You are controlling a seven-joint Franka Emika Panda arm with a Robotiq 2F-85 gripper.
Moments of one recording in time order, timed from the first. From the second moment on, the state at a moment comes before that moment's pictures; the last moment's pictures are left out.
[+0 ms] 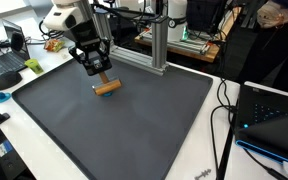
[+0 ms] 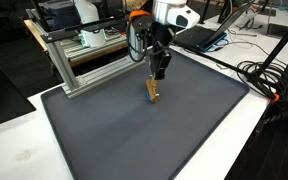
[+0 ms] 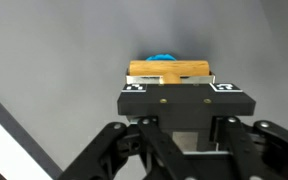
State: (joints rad) arm -0.08 0.43 0.04 -1.78 -0.08 2.18 -1.02
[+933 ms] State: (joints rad) arm -0.08 0.42 0.05 -1.80 -0.08 2.22 -1.03
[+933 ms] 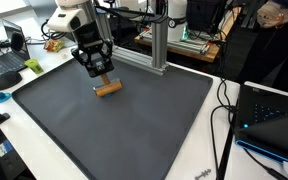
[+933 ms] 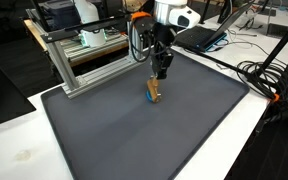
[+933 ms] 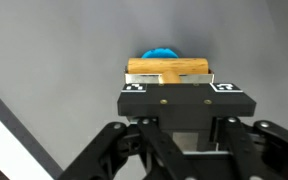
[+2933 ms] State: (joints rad) arm -0.08 0.40 0.04 -1.84 -0.14 2.23 -1.07
